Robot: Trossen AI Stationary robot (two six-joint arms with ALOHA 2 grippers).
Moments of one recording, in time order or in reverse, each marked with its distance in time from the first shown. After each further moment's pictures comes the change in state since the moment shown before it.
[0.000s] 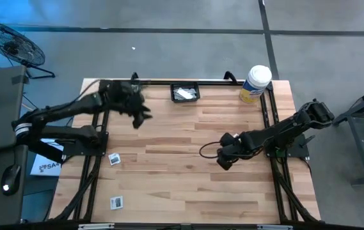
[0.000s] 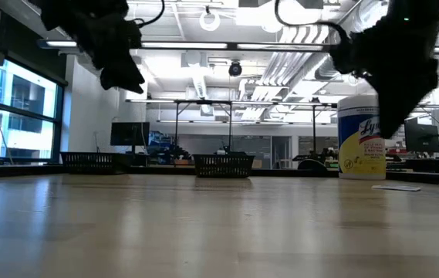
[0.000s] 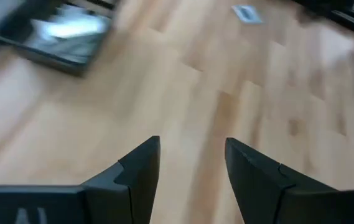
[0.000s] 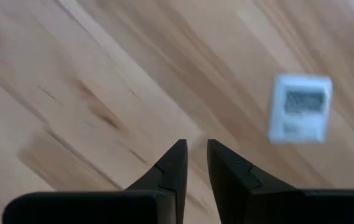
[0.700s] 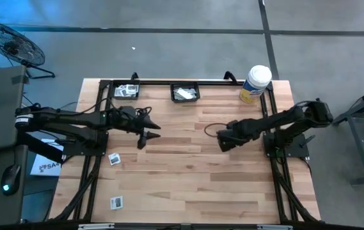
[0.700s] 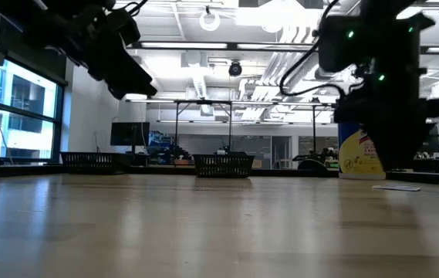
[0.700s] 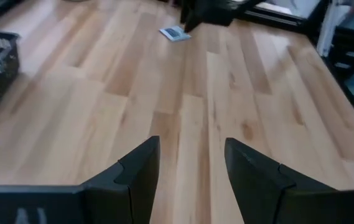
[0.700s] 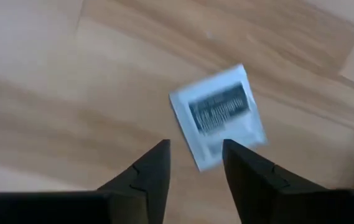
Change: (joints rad) left arm -0.371 0.012 -0.278 0.544 -0.137 -0.051; right arm -0.261 0.000 -0.171 0.022 -0.055 0.183
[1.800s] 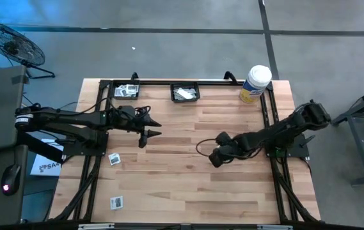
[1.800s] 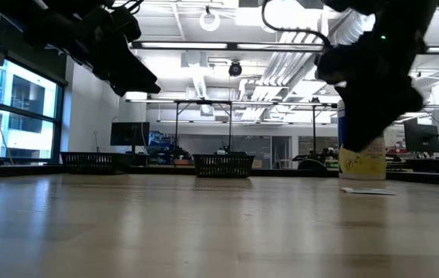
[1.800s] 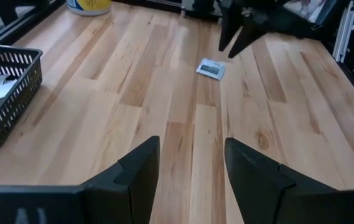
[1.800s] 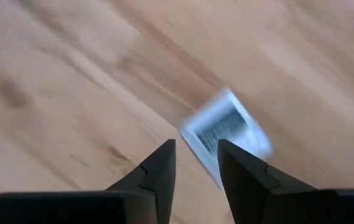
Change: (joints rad) left arm 0.000 0.000 0.002 0.027 -0.061 0.026; right arm 0.238 0.045 0.106 0.225 0.134 -0.087
